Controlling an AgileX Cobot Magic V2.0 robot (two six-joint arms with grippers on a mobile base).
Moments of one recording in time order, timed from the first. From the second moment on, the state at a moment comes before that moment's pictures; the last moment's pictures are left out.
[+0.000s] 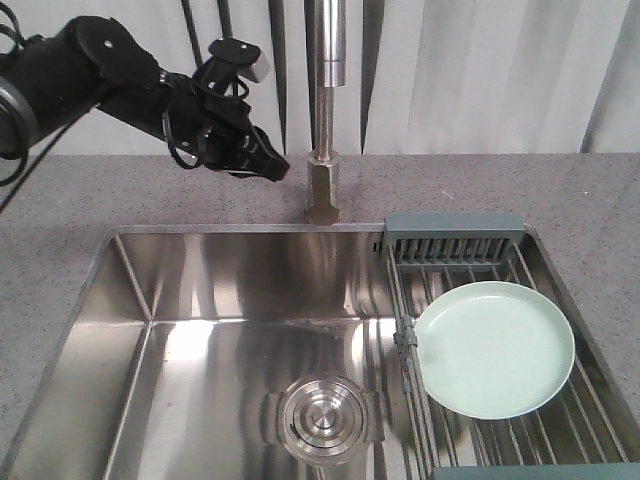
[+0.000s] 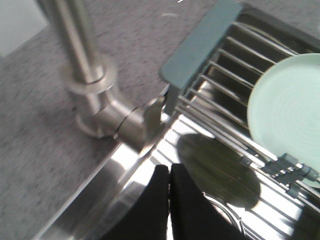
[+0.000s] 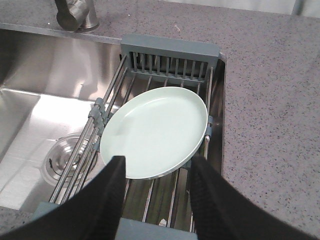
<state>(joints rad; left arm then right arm) -0.30 2.00 -1.91 -0.59 1.02 0.67 0.06 0.39 -0.62 0.15 0.85 -0.16</state>
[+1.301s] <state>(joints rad) -0.29 1.08 -1.01 0.09 0.75 -0.20 0.06 0.39 -0.62 0.15 0.85 -0.16</state>
